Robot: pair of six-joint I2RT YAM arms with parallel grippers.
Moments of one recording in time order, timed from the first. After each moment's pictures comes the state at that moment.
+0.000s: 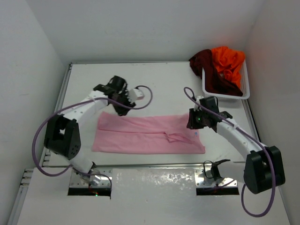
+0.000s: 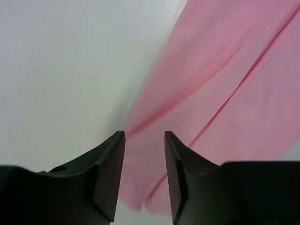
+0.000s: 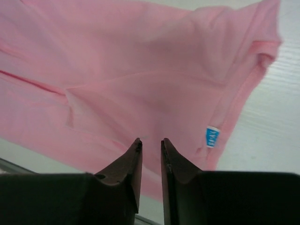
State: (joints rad) left arm -0.33 1.59 1.20 -0.81 0.22 0.67; right arm 0.28 1.20 0.68 -0.46 -0.19 0.17
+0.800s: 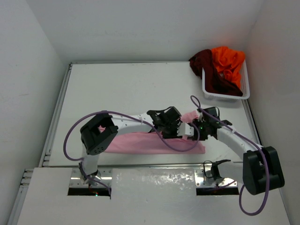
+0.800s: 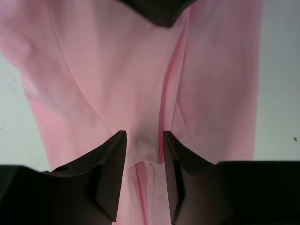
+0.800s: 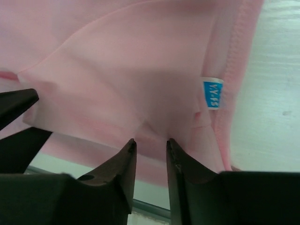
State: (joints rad) left arm -1.03 1.92 1.33 -0.40 0.22 0.60; right arm 0.21 1.20 0.48 -0.40 -0.25 0.37
